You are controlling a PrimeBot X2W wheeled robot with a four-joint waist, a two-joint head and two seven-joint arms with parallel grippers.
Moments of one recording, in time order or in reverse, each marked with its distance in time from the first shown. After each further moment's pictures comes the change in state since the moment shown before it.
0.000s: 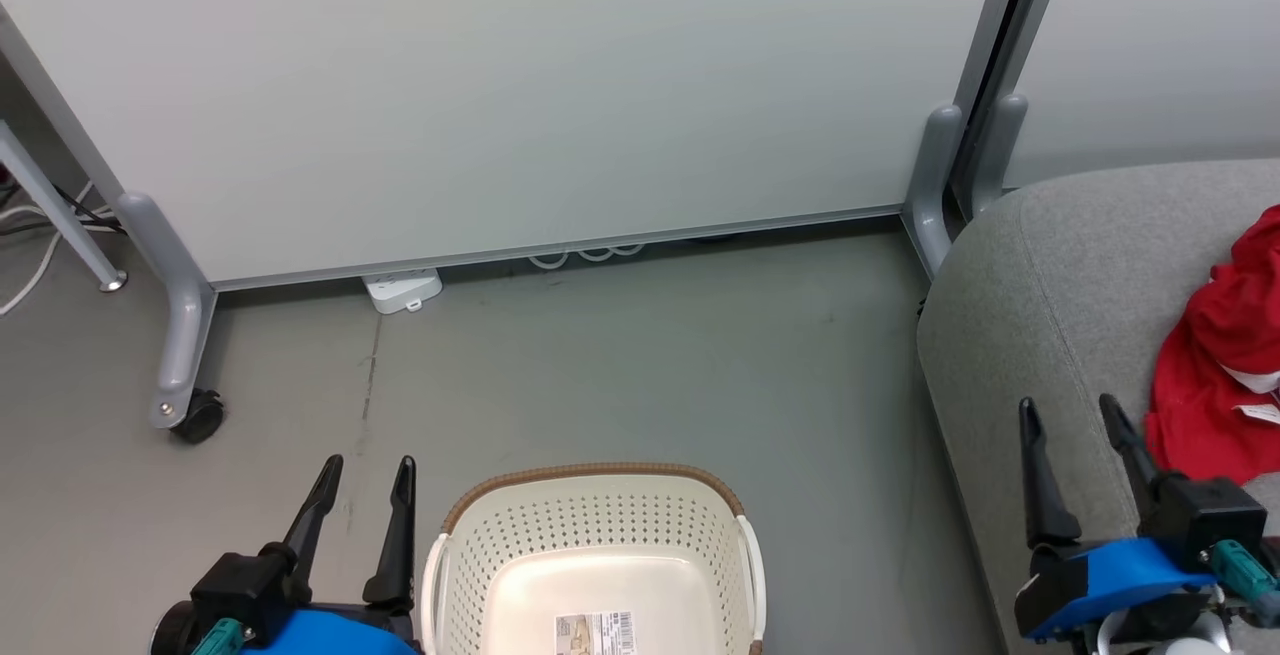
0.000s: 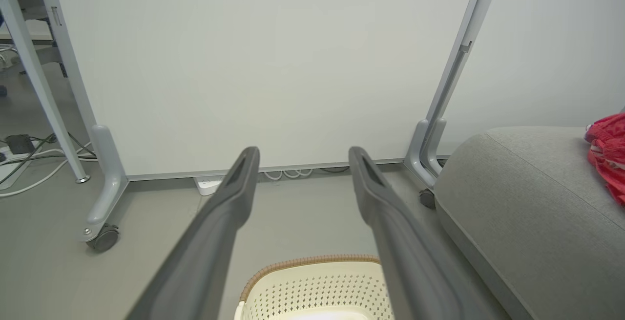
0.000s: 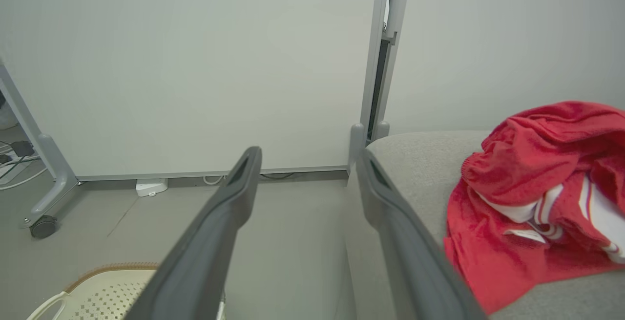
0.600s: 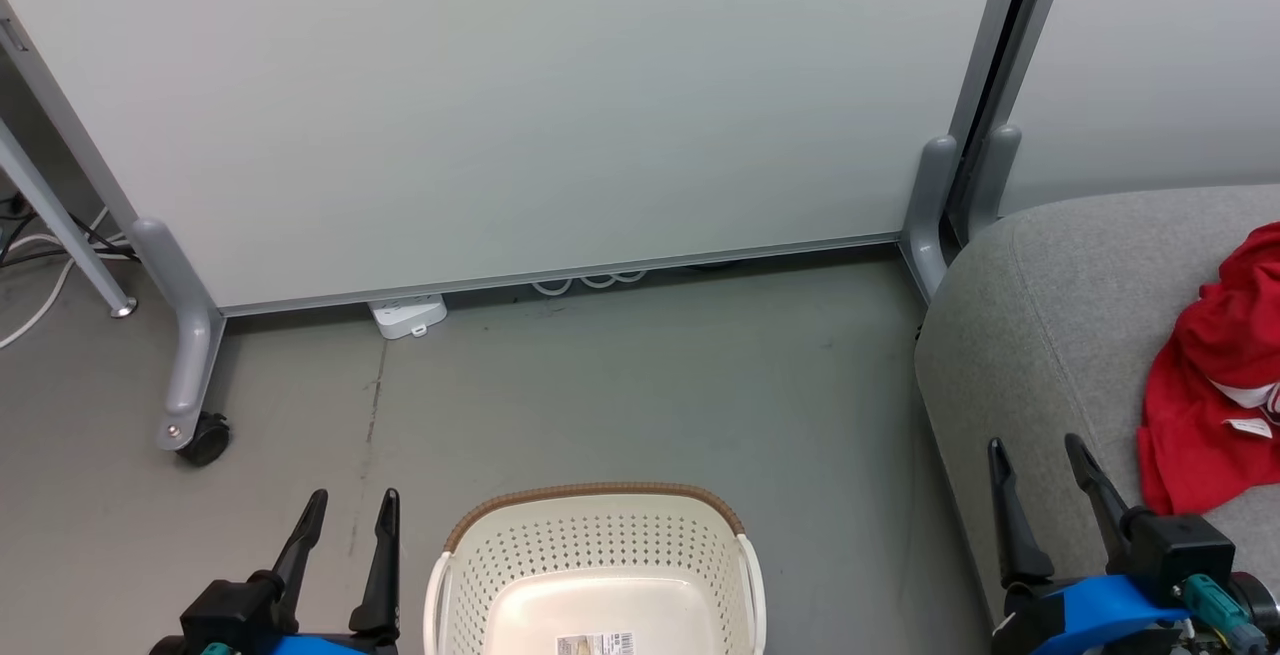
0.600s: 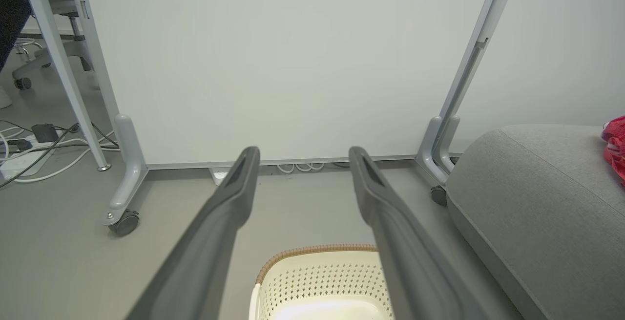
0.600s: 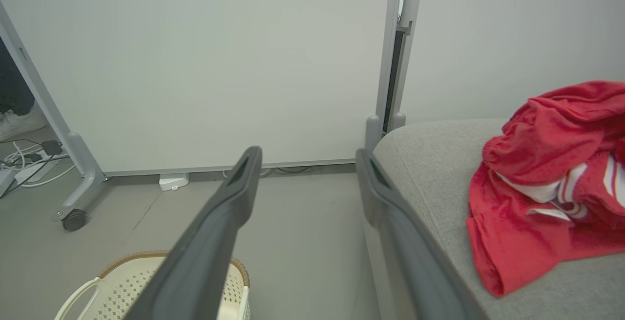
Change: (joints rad) left arm 0.036 0.010 0.028 0.031 -0.004 0.000 0.000; right arm 0.063 0.010 0.060 0.011 0.043 0.000 -0.014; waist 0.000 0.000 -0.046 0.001
